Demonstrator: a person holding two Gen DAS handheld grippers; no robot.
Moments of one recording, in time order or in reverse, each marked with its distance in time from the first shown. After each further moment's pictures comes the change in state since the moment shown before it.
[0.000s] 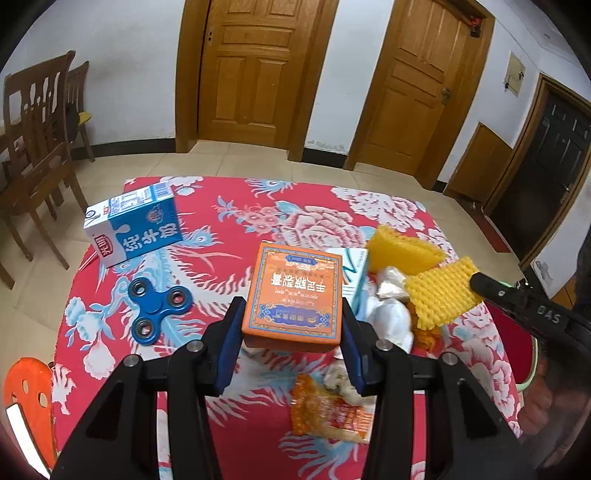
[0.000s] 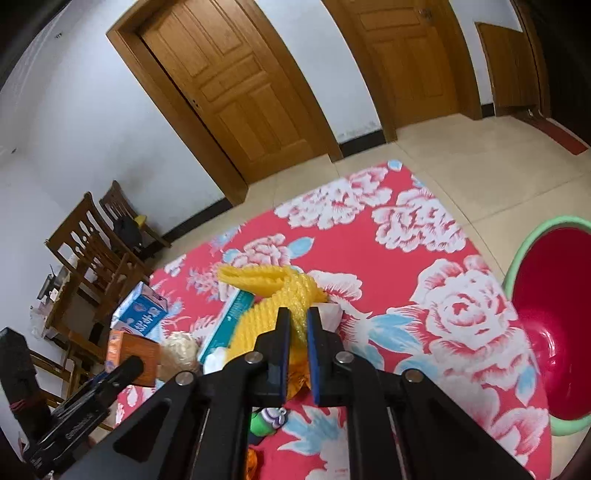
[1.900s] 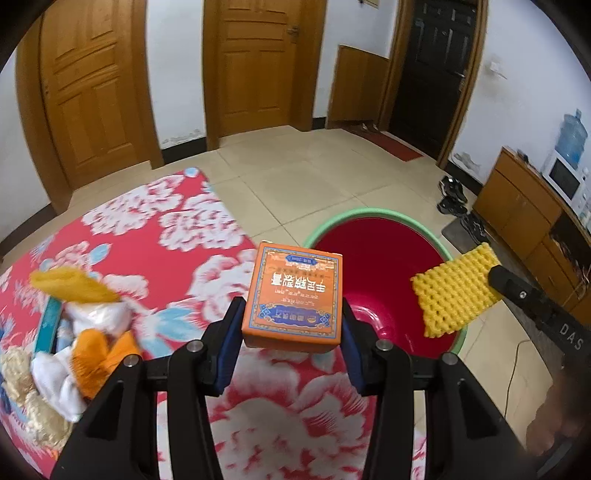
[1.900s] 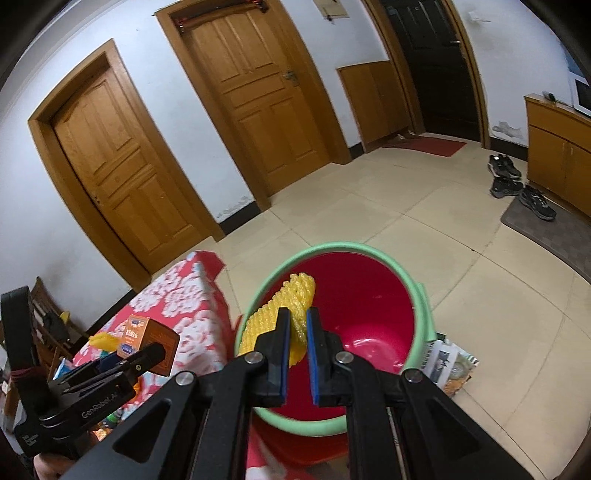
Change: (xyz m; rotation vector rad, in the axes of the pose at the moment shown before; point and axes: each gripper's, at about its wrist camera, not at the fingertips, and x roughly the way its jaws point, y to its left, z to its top) left arm 0.055 -0.285 -0.042 0.448 0.109 -0.273; right arm -0.166 -0.205 -0.035 0.240 -0.271 -0.370
